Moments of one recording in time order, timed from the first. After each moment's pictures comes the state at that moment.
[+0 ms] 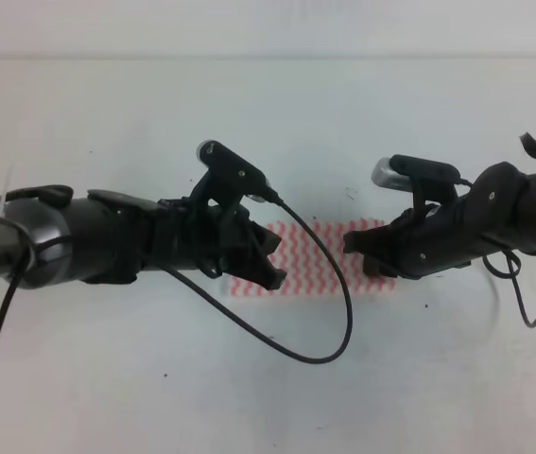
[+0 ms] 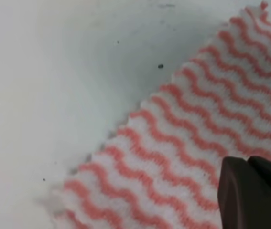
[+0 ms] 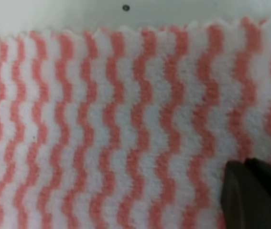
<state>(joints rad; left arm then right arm) -0.50 1.89 -1.09 -1.58 0.29 1.89 0.39 1.92 -1.16 0.64 0.36 -0.19</state>
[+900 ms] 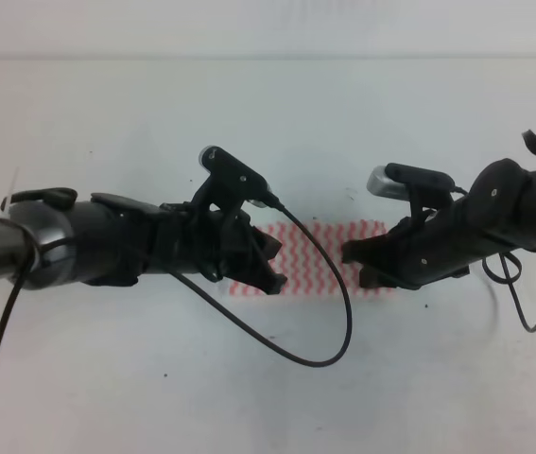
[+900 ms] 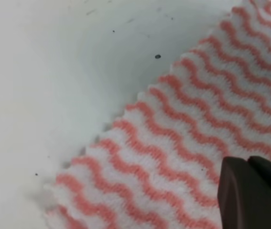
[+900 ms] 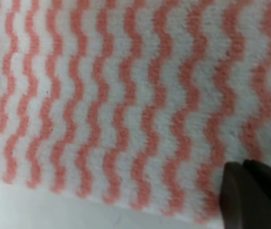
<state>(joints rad) -0.50 1.90 -1.09 -1.57 0.30 1.88 0.39 1.91 -1.16 0.63 0.47 -0.19</state>
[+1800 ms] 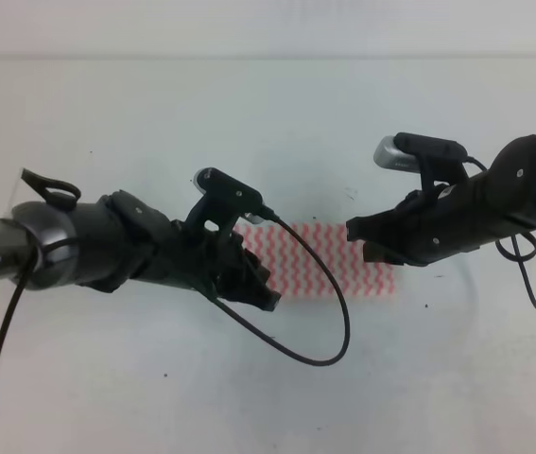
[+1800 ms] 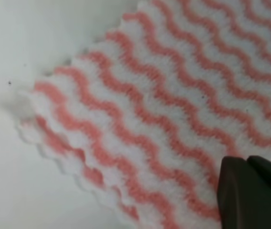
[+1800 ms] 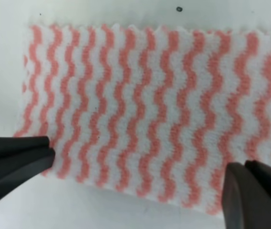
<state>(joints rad) -0.50 1.91 -1.09 -1.16 0.32 1.39 0.39 1.82 -1.16 0.61 0.48 -0.19</state>
